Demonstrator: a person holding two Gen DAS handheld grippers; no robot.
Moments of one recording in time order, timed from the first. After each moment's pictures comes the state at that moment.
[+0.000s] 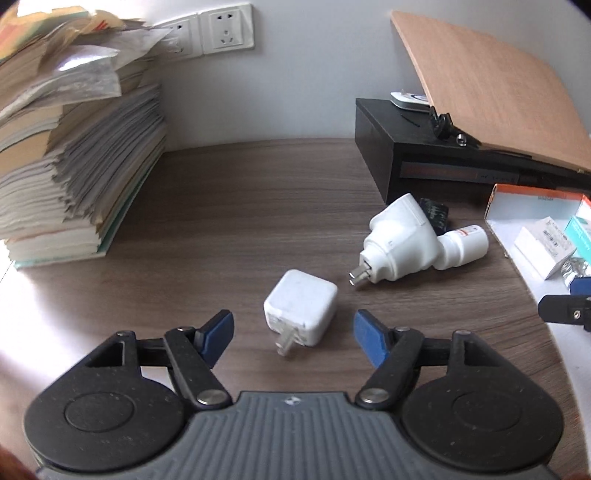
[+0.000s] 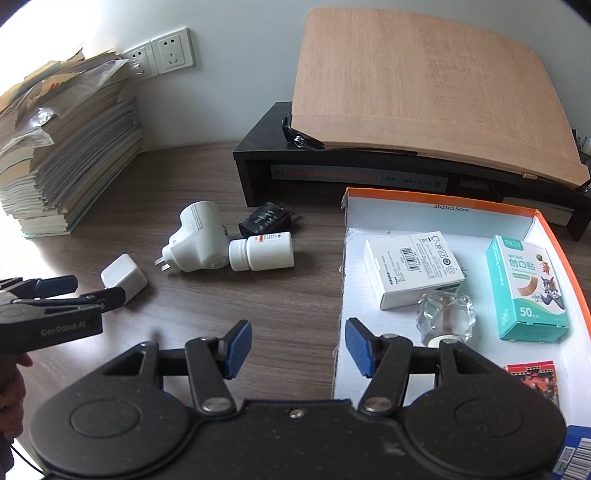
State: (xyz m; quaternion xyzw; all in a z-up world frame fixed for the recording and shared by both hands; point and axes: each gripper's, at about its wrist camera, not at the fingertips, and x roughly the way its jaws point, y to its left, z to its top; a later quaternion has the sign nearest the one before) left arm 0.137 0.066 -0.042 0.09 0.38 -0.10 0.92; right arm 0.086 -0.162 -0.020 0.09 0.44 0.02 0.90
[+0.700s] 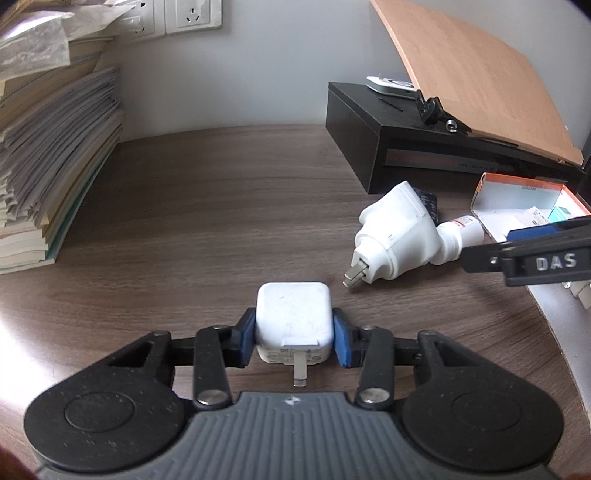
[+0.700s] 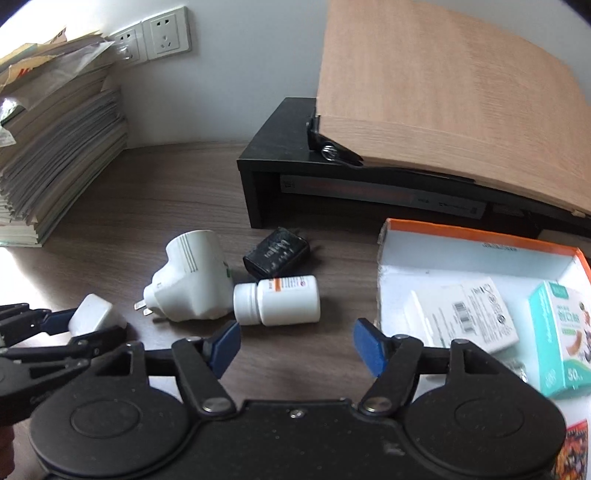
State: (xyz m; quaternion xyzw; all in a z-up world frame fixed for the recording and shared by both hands) left arm 0.161 0.078 -0.063 0.07 0.39 -0.17 0.90; right arm 0.161 -0.132 -0.043 0.05 0.45 0.01 0.89
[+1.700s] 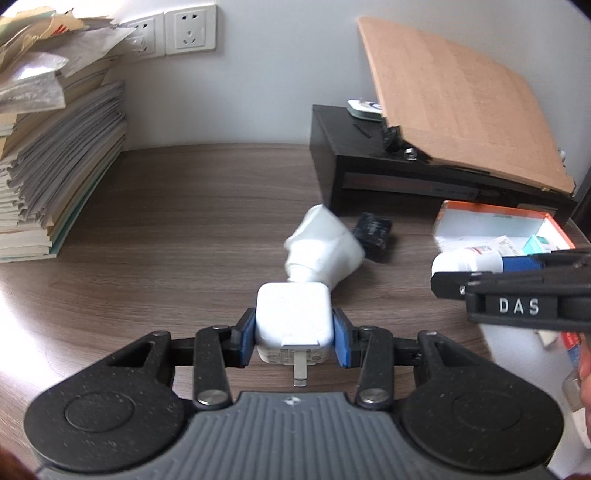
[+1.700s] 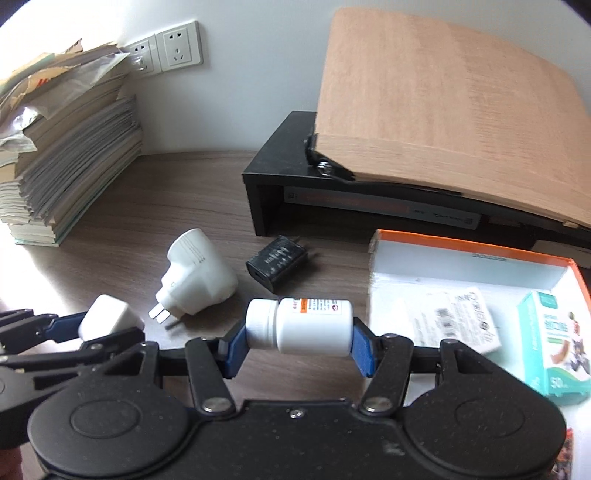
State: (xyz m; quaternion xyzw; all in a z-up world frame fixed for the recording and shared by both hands) left arm 0.128 0.031 -0.035 0.04 0.38 -0.15 0.91; right arm 0.131 -0.157 -0.021 0.06 0.43 0.03 0.90
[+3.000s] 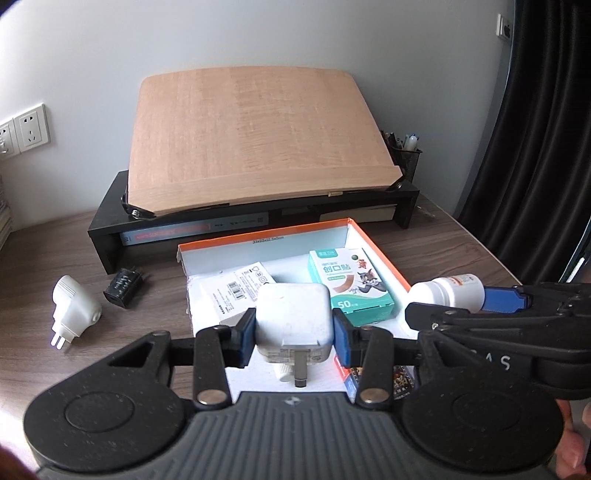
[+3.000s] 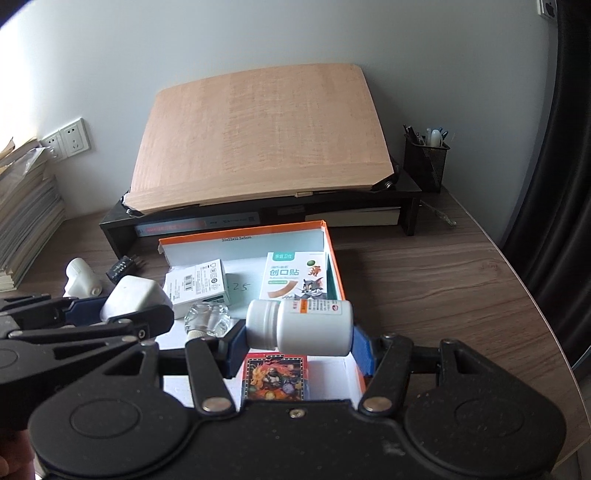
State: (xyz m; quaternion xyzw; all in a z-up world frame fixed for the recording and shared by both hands) left arm 0.031 -0.167 0.008 0.08 0.33 -0.26 0.90; right arm -0.015 -0.348 0.018 0.12 0.38 -0.09 0.92
